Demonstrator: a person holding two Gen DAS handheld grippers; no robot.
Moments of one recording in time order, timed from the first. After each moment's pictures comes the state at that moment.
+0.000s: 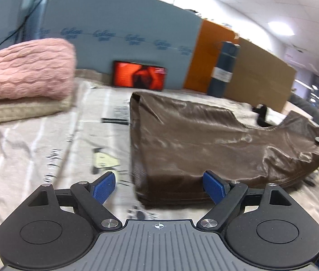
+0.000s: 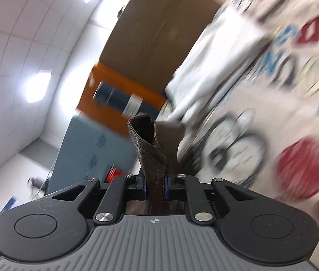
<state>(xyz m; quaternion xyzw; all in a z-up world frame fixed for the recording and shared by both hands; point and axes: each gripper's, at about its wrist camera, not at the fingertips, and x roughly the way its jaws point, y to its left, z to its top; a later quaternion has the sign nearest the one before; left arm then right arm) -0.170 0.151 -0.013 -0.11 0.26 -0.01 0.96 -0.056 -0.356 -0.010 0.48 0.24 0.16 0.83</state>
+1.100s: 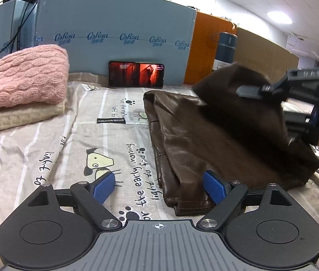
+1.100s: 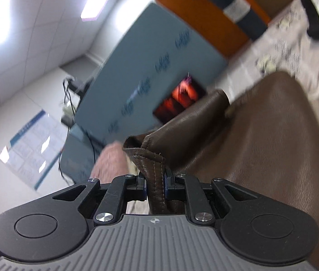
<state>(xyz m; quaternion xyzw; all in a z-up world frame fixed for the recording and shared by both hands) -0.164 0.135 -0.019 -0.08 0.27 0.01 0.96 -0.034 -0.120 0.001 0.34 0.32 0.40 0.79</state>
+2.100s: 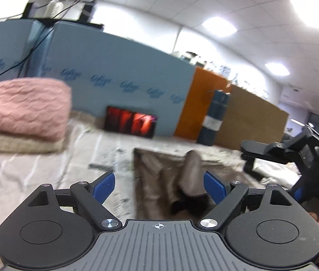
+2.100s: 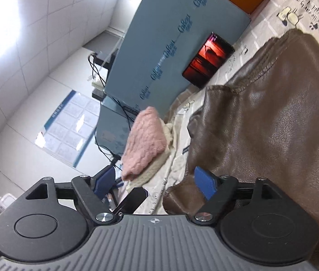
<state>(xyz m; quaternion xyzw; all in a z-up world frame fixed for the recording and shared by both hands) -0.177 0.134 0.022 -0.14 0.14 0.00 0.98 -0.047 -0.135 0.006 0.38 0.37 0.48 0.70</state>
